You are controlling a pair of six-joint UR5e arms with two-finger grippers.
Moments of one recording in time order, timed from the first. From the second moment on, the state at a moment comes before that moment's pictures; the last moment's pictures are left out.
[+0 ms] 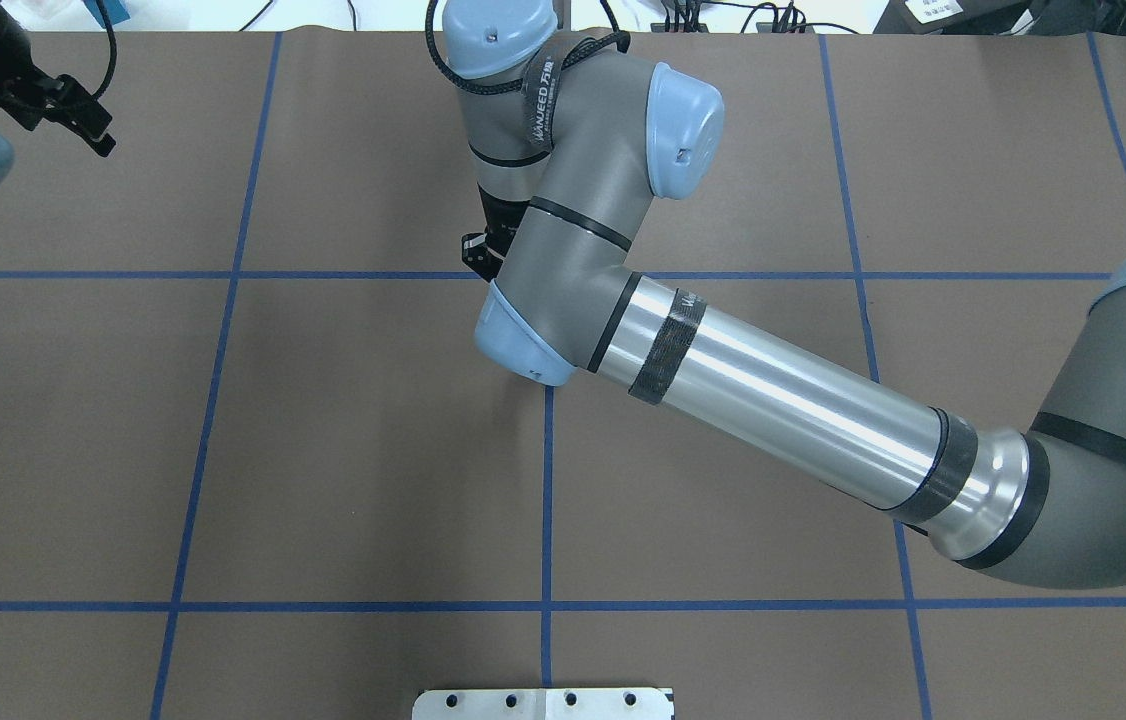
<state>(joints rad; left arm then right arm) -1.20 -2.08 -1.45 -1.58 -2.28 -0.17 0.65 -0.47 1.24 -1.82 2.11 0.93</state>
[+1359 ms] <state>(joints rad) -1.20 -2.08 -1.45 -1.58 -2.28 -0.17 0.65 -0.49 1.25 -1.82 2.11 0.93</state>
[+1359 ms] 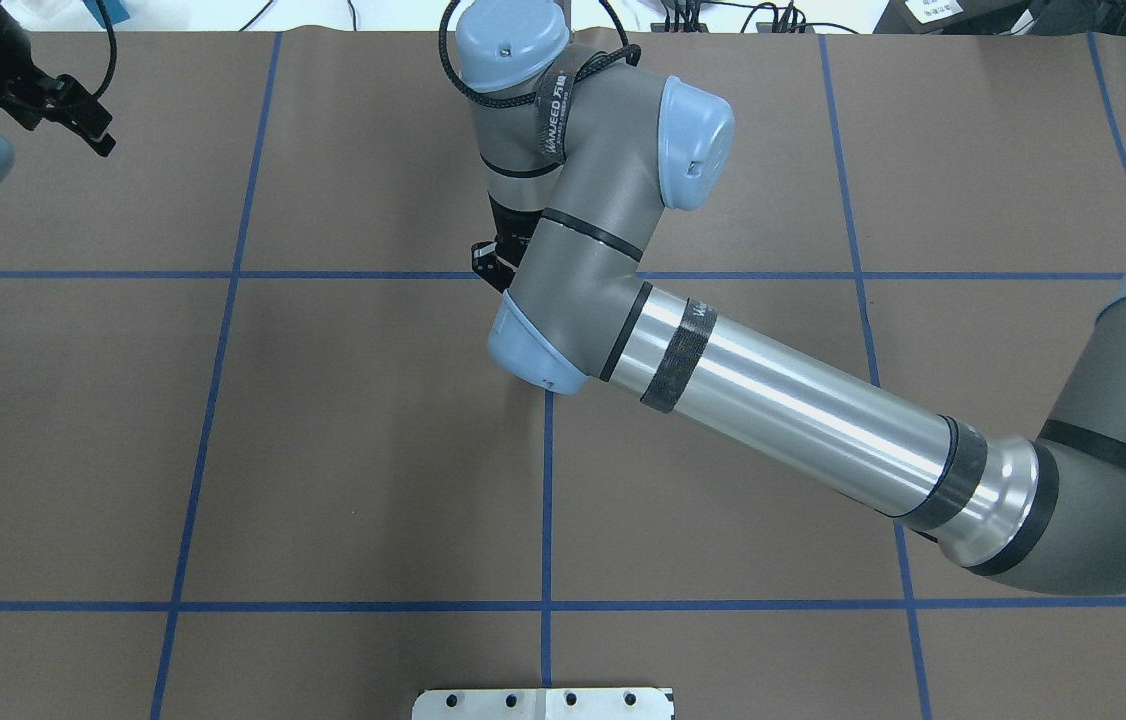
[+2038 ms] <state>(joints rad) -1.20 -2.08 -1.45 -1.58 -2.28 -0.17 0.65 -0.49 1.25 -1.82 2.11 0.93</state>
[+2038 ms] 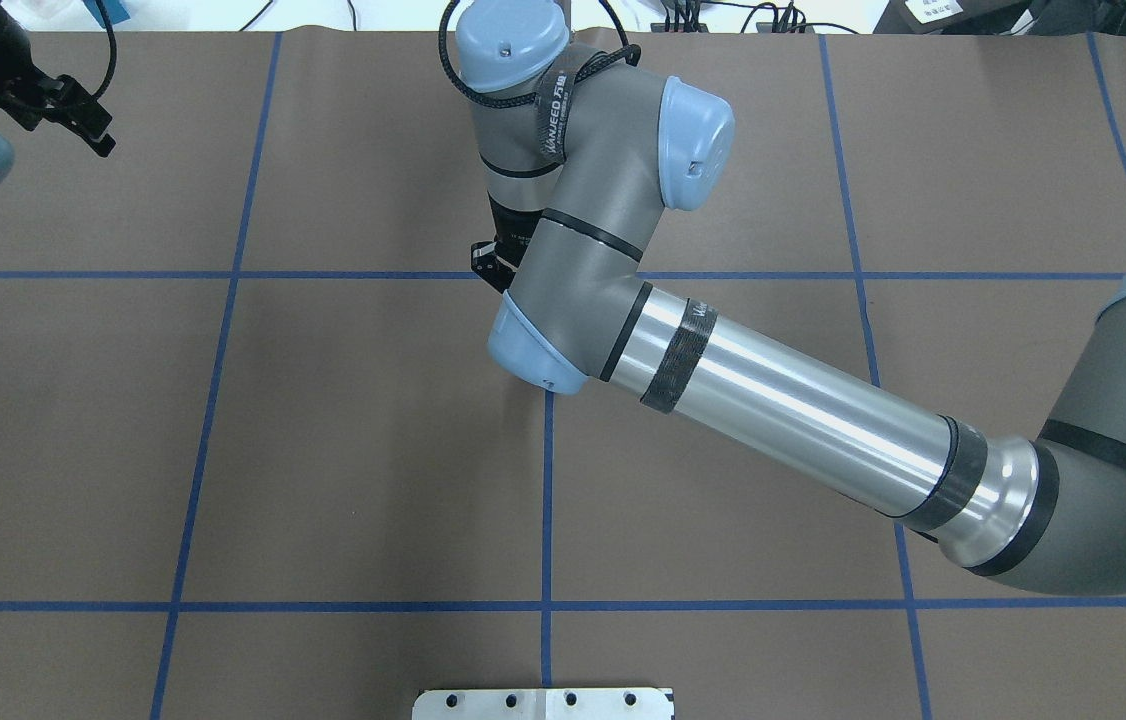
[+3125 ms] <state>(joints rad) -1.20 -2.08 -1.45 -1.58 -2.28 -0.16 0.65 -0.50 1.27 -1.80 2.11 0.95</state>
